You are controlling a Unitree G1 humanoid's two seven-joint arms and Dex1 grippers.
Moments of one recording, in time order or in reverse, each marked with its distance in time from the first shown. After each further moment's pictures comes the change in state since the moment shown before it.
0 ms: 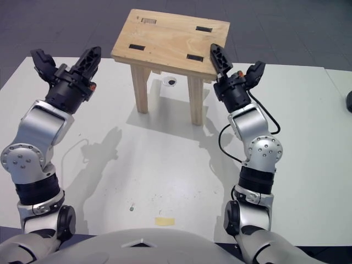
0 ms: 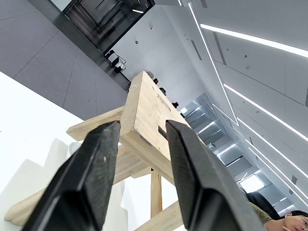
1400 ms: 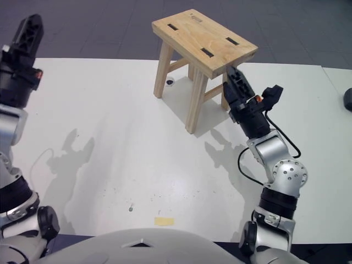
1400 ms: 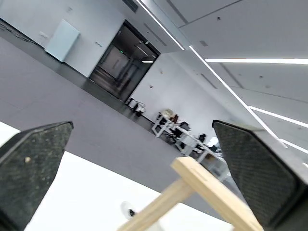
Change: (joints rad) left arm 0.095 0.221 0.266 -0.024 0.251 -0.021 -0.123; right arm 0.212 -0.181 -0.079 -0.008 0.024 0.168 0.414
